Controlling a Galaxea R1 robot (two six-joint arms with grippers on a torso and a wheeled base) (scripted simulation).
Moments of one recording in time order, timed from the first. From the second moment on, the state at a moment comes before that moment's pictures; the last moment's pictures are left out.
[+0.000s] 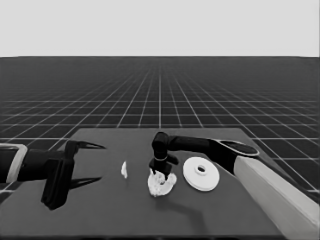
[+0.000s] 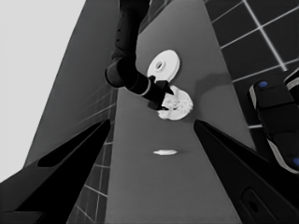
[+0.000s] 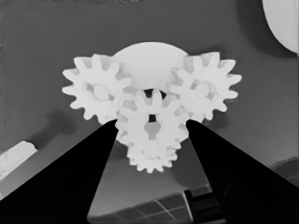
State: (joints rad) left arm -0.34 1.75 -0.42 0.31 0.68 0.35; right arm -0.11 3.08 -1.76 -0.28 -1.50 1.82
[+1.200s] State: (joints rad) left arm -0.34 1.75 -0.42 0.31 0.68 0.35; right arm -0.11 3.08 -1.76 -0.28 -1.50 2.07
